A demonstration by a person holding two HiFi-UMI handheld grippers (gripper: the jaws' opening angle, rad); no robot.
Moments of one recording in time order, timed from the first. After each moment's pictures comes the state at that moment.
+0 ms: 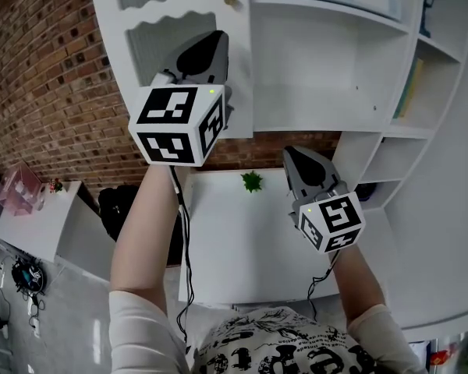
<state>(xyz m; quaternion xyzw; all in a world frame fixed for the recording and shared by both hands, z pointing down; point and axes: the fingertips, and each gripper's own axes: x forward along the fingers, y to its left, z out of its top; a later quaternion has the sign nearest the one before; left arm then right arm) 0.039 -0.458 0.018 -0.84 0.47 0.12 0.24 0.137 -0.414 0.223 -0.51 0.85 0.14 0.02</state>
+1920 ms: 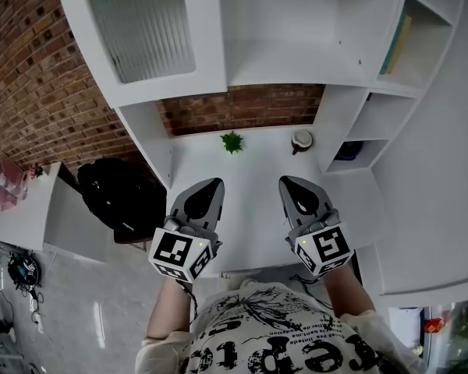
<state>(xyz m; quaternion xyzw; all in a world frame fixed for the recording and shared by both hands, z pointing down) 0.044 -0.349 0.357 -0.92 0.40 0.01 0.01 0.162 -0.333 0.360 -0.52 0.85 0.08 -0.03</state>
